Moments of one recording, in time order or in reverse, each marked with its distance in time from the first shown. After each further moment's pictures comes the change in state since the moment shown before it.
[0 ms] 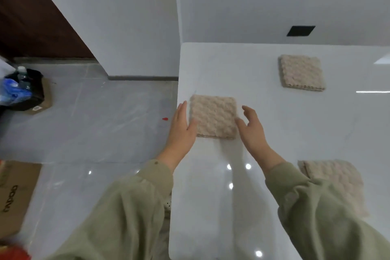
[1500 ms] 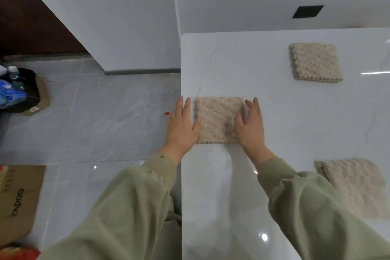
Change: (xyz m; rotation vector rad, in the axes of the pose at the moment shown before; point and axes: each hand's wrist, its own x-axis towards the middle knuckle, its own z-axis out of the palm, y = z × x) left_hand 0.048 -0.031 -0.011 0.434 -0.024 0.111; right_hand 0.030 0.006 0.043 -0.156 0.163 -0.051
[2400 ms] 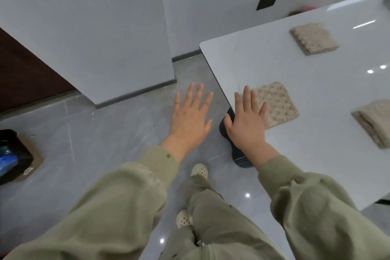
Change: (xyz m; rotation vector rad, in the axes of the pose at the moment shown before) left_hand 0.032 -0.117 -0.171 0.749 -0.081 0.627; right_hand -0.074 -0.156 0.156 -0.729 0.192 -0.010
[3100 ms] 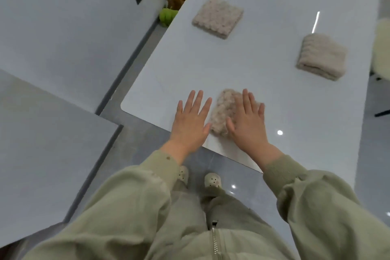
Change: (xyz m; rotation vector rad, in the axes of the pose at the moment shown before) left_hand 0.213 0.044 0.014 -0.005 -0.195 0.764; right_hand 0.073 0.071 0.015 0.130 -0.028 0.695
